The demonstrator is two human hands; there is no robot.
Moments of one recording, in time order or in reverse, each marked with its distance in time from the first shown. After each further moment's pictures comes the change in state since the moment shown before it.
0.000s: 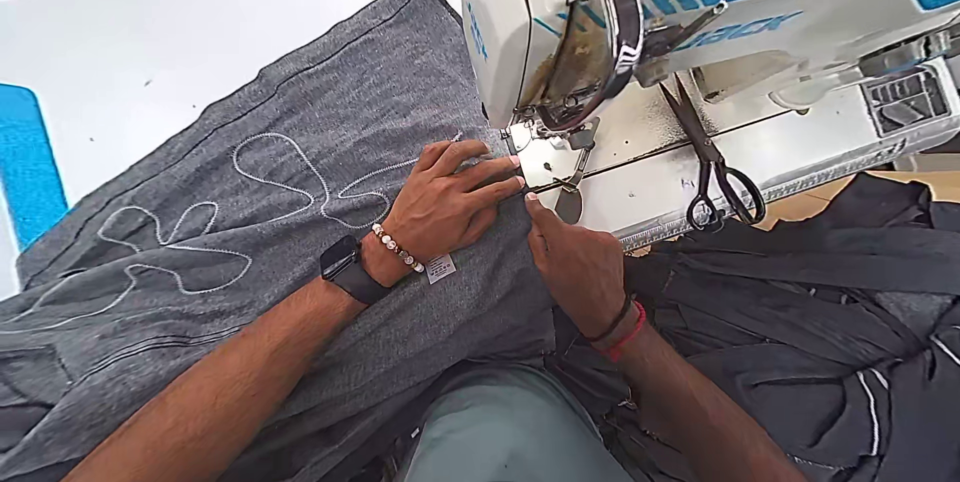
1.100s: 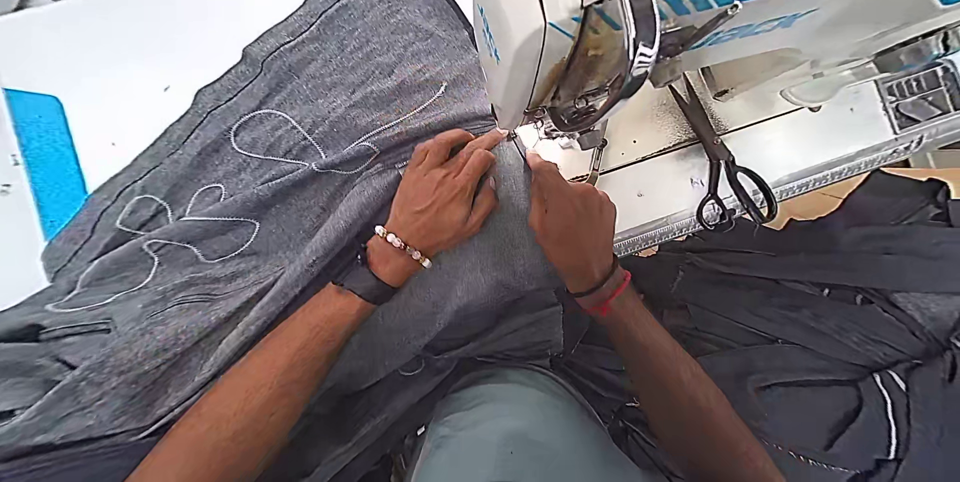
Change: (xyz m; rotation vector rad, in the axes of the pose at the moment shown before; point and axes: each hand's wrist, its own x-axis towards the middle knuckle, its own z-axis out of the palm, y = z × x) left_hand -0.004 -0.002 0.001 0.029 -0.045 -0.253; right_hand 0.045 -0.015 0.004 0.015 0.008 0.167
